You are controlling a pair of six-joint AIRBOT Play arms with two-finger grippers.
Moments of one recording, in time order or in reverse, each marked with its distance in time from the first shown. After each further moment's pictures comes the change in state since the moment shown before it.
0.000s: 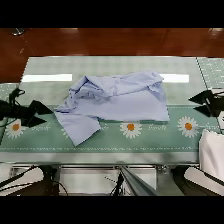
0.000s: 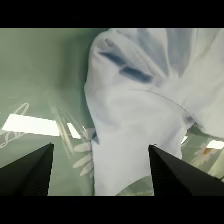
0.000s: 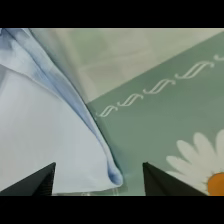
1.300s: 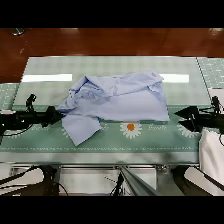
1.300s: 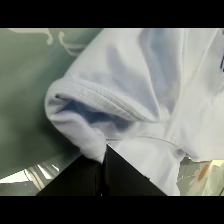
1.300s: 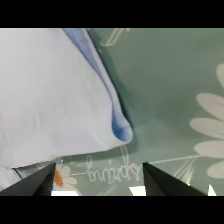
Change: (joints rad) left arm -0.115 -0.076 -0.203 -0.346 0.295 0.366; right arm -0.018 0.066 -0.265 0.092 0.013 -0.076
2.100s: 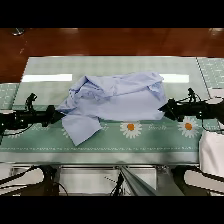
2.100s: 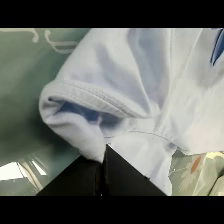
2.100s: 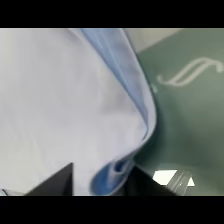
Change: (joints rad) left arm 0.004 0.000 0.010 -0.009 -0.038 0.003; right arm 0.367 -0.224 0.118 0.071 -0.233 0.094
